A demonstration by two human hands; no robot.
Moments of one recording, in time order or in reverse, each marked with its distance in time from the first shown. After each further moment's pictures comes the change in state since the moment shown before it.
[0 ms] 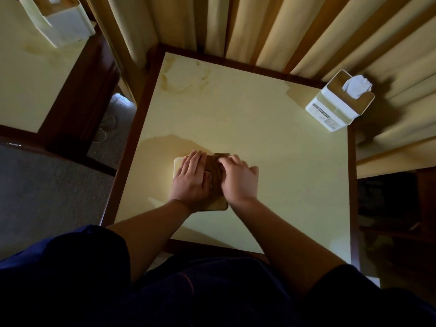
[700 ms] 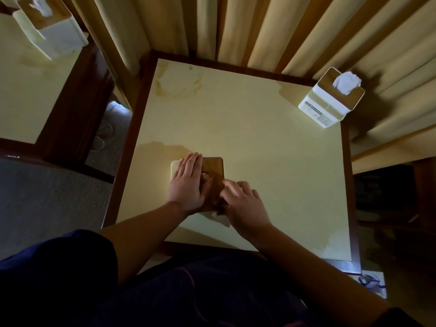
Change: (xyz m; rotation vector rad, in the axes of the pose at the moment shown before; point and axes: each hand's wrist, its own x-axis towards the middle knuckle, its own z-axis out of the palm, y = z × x) left_hand 0.000 -0.005 -0.005 0.093 -0.084 0.077; right_hand -0.071 0.036 -0.003 -0.071 -0.057 -0.297
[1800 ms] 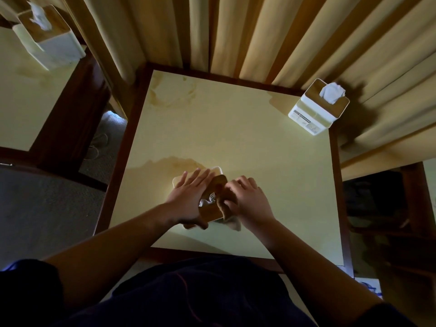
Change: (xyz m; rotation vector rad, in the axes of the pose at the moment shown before) left_hand 0.006 0.020 -0.019 0.112 -0.501 0.148; right_hand 0.009 0.035 -0.013 0.167 0.030 0.101
